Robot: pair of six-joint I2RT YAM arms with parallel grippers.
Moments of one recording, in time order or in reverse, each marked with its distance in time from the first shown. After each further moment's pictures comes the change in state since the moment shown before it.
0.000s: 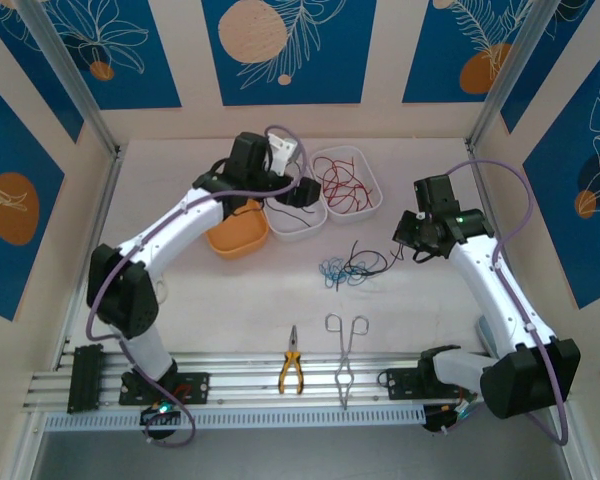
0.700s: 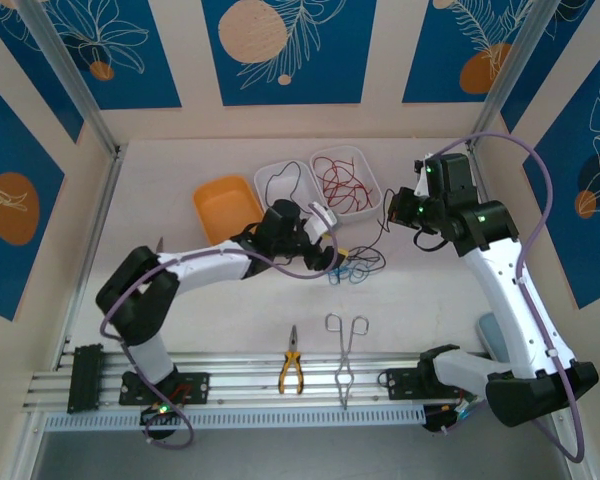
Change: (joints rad) left arm -0.229 0.052 -0.418 0.575 0.115 0.247; right arm 0.069 -0.033 0.253 -0.030 -0.158 -0.058
